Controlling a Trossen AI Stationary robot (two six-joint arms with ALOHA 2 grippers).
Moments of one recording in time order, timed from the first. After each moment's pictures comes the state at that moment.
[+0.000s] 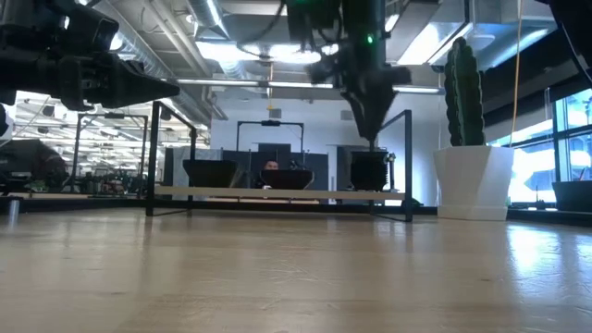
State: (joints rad) left arm 0.01 0.49 0.01 0.46 -0.19 0.38; right arm -0.04 1.93 1.80 -1.41 0.39 -0.11
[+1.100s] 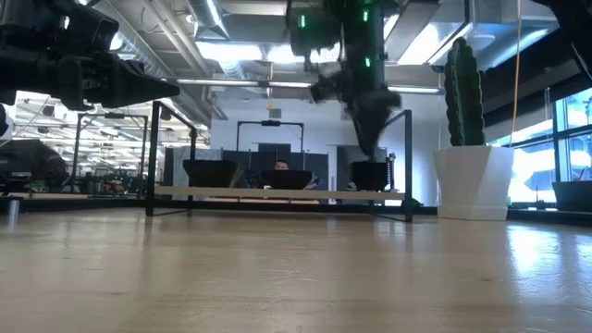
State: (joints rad) left arm 0.01 0.49 0.01 0.47 -0.19 0.38; right arm -0.10 1.92 1.69 -1.30 0.42 -0.09
